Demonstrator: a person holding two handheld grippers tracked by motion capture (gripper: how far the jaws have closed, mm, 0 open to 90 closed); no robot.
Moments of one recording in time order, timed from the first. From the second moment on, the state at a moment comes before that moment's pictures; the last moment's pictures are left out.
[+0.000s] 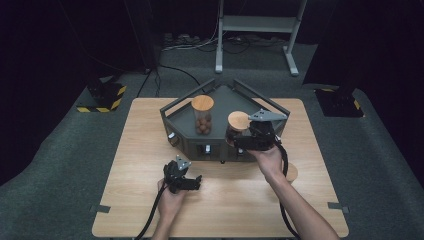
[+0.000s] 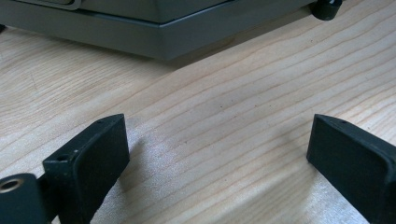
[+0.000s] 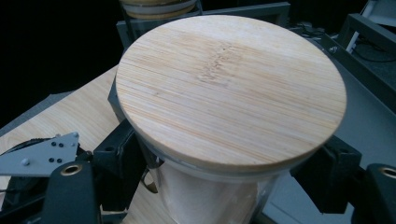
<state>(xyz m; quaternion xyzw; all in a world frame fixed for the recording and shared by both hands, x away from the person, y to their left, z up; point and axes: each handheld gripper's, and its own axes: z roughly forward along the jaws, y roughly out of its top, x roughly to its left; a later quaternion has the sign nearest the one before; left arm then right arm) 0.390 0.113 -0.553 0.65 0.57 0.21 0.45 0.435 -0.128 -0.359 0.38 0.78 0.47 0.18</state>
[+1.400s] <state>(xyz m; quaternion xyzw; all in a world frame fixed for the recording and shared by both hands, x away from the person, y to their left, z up) 0.390 0.112 -0.553 0.65 0.57 0.21 0.46 0.489 -0.114 -0.382 0.45 0.76 0.42 0.20</state>
